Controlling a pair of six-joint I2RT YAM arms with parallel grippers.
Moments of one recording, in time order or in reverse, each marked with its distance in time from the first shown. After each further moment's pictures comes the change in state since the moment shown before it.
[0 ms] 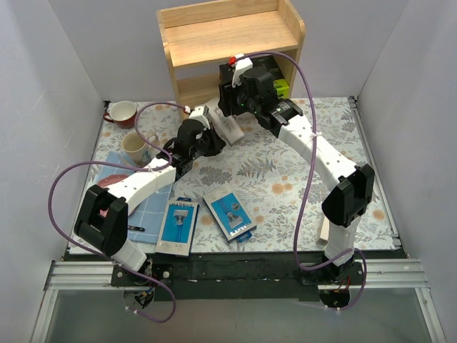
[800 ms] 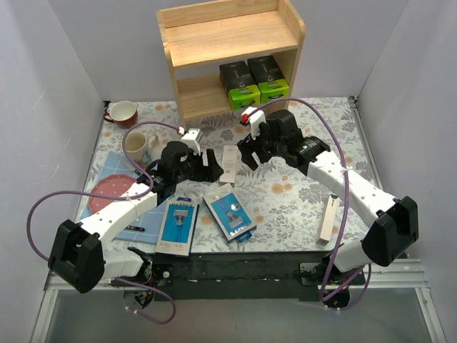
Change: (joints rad) left arm 0.004 -0.315 -0.219 -0.140 0.099 0.154; right arm -0.017 -0.441 -0.643 -0.032 -0.150 -0.261
